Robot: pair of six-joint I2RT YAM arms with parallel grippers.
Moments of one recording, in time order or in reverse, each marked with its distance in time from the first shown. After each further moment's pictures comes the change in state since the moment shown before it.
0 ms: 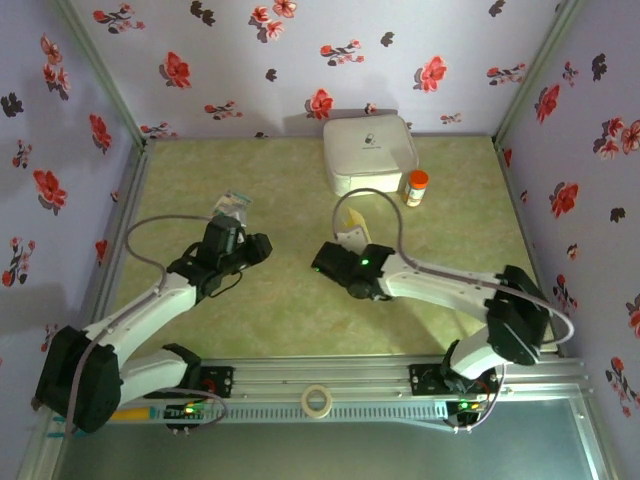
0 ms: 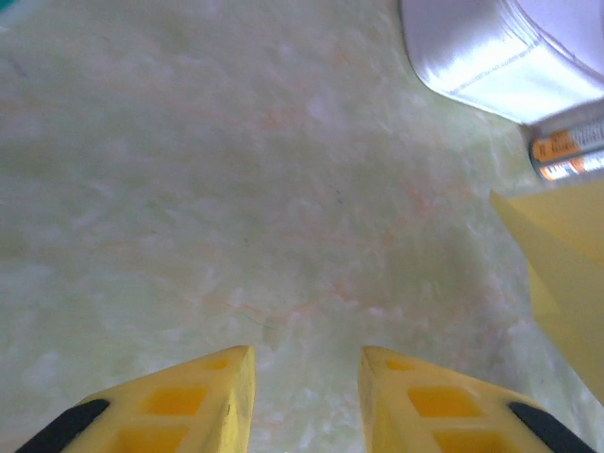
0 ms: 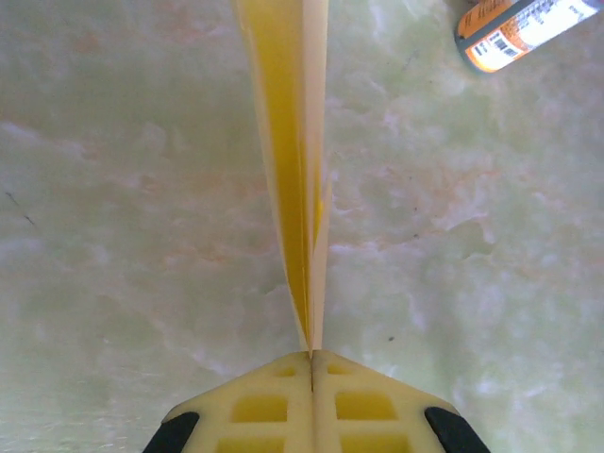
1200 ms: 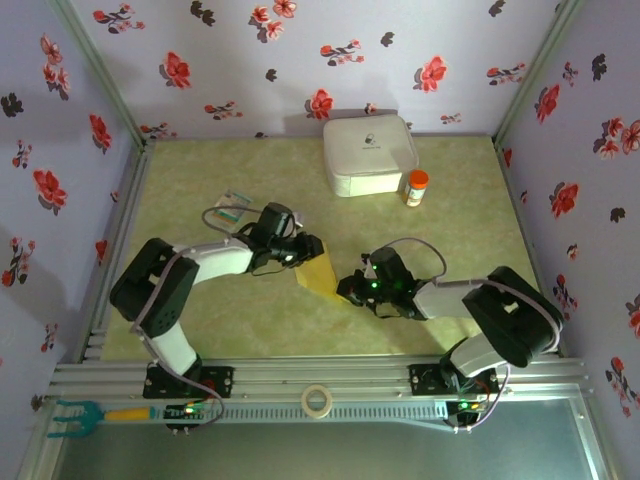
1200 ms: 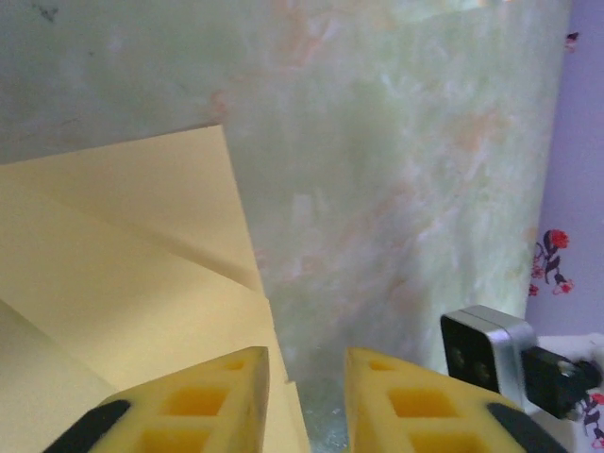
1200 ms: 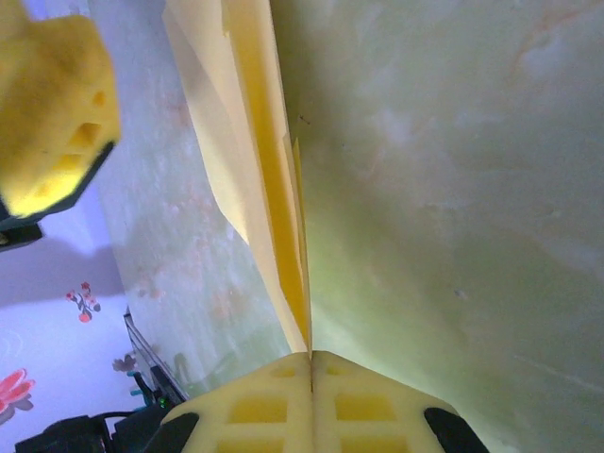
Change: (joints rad) left arm -0.131 0.576 0.238 0.257 0.402 -0.149; right arm -0.366 -0.070 -0.692 1.298 -1.162 0.546
